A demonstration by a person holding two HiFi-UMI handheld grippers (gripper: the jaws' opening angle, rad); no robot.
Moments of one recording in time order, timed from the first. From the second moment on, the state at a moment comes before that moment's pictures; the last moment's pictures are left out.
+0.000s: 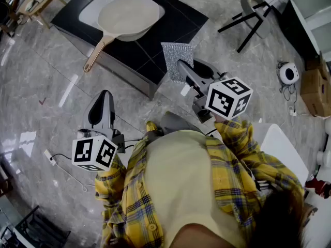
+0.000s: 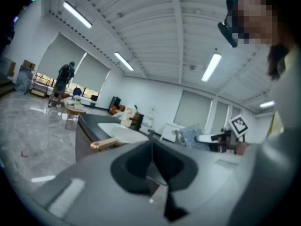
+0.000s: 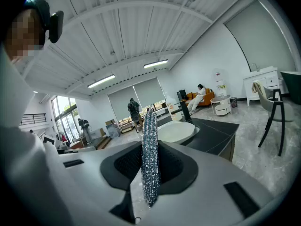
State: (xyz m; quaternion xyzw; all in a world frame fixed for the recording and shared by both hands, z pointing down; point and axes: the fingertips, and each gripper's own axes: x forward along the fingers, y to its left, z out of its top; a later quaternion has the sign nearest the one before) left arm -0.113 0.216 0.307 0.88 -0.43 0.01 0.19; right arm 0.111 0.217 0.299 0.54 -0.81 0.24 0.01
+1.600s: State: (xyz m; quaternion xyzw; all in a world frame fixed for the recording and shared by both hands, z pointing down) left arm -0.071 0.057 0.327 0.83 -0.52 0.11 0.17; right arm 0.135 0.028 0.337 0.43 -0.86 0.28 0.04
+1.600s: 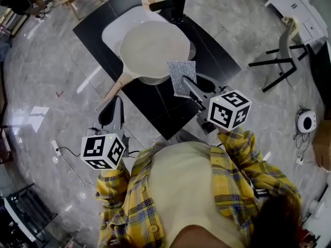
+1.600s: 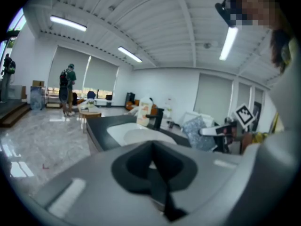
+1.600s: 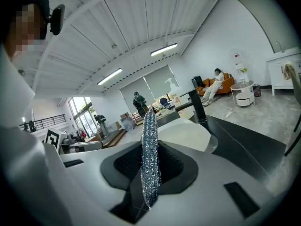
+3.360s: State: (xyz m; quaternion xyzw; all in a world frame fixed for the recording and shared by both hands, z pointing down) left arm -0.056 -0.041 0.448 0.84 -0.31 0.41 0.19; right arm 0.064 -0.191 0.437 0.46 -0.82 0.25 0.21
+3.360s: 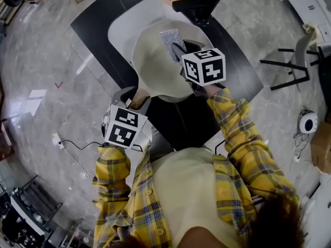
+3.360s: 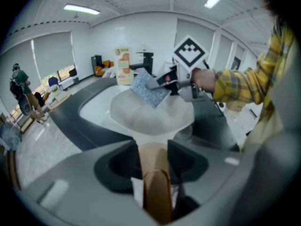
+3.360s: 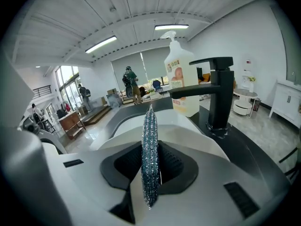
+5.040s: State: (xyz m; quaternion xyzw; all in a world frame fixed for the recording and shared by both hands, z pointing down) left arm -0.050 -0.046 0.452 0.86 -0.27 0.39 0.21; right arm 0.041 -0.244 0.493 0.51 -0.79 0.16 0.32
